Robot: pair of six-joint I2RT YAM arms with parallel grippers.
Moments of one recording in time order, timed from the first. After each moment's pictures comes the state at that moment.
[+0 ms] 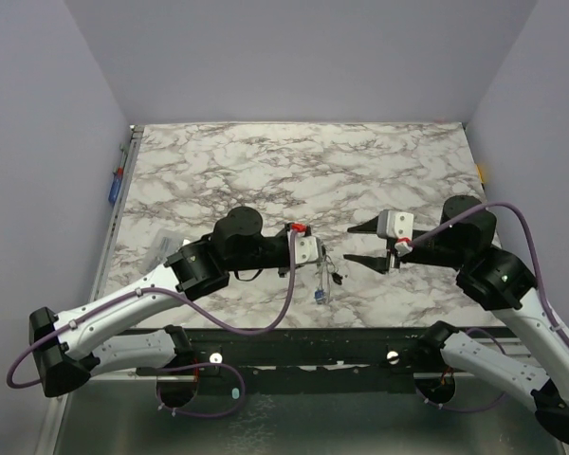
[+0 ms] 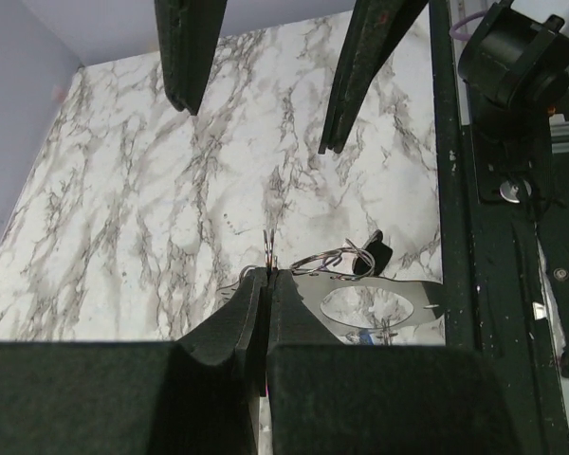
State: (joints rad) left arm -1.02 1.04 0.97 -0.16 0.37 0.40; right arm 0.67 0.76 1.05 -0.52 -0.64 -0.54
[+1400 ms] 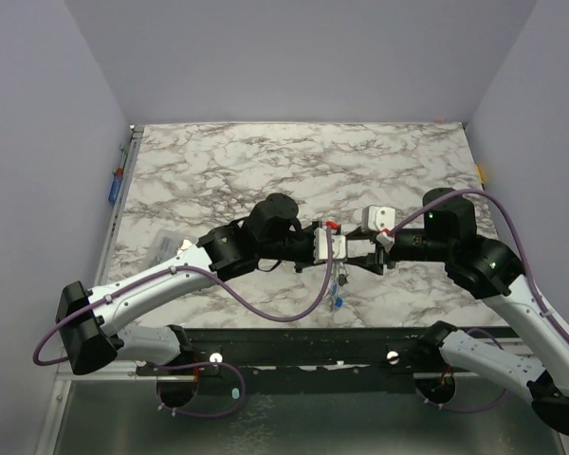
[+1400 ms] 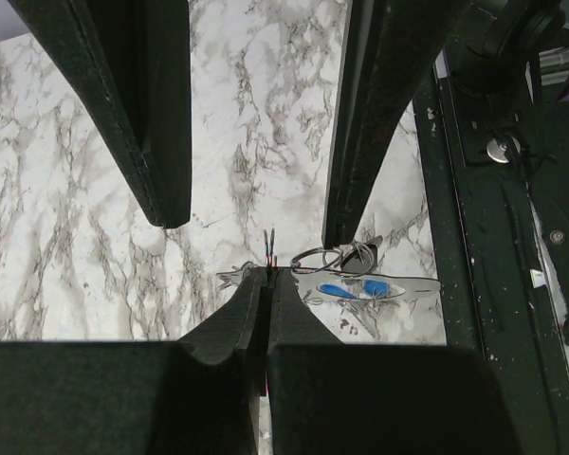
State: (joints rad) left arm -1.02 1.26 1.12 -0.28 0.45 0.50; right arm 0.67 0.86 1.11 -0.68 -0.63 -0.55
